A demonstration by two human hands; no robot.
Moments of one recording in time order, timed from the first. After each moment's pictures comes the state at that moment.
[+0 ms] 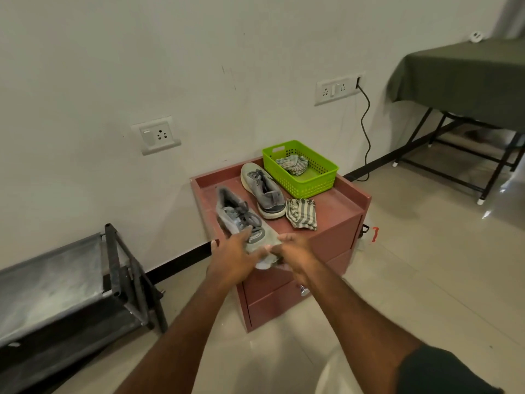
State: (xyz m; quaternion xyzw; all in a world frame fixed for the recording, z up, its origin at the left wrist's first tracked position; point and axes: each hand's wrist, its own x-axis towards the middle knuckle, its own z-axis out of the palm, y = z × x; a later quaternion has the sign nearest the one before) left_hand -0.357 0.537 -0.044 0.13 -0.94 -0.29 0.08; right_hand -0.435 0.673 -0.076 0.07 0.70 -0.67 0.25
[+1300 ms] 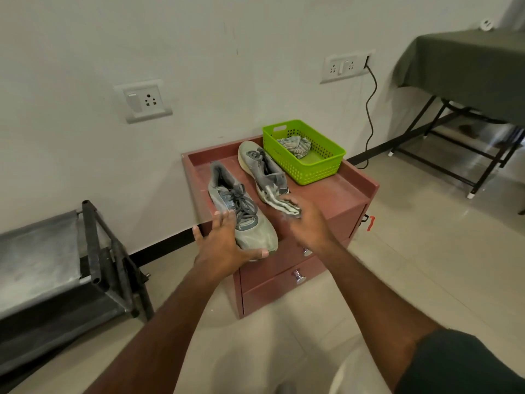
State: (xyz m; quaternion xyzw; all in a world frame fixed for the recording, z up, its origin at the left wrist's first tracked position) left_hand -0.366 0.505 -0.077 0.15 -0.96 -0.25 0.02; right_hand -0.473 0.682 -0.071 -0.17 0.85 -0.51 0.00
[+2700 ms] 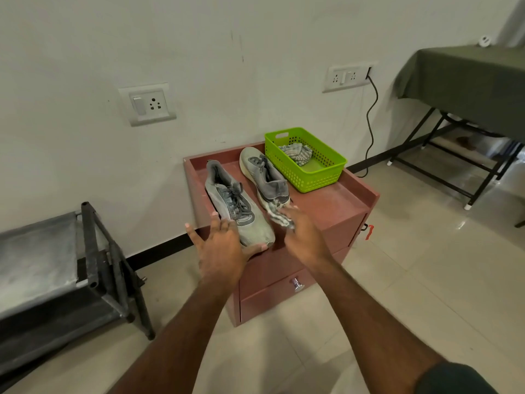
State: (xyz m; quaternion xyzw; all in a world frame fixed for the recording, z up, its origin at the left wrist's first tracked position) left_hand -0.371 0.518 -0.074 0.19 -0.98 -0.05 0.08; right_hand -0.454 0.673 -0.066 -0.18 0.90 -0.40 -0.01
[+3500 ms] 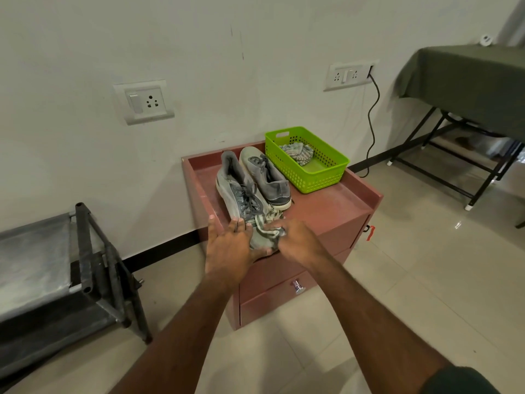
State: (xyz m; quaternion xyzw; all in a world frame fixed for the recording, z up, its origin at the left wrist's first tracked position) left_hand -0.392 0.515 -0.082 0.09 -0.99 0.00 0.05; right_hand -0.461 0.656 -0.069 -0.19 0.91 -0.35 0.12
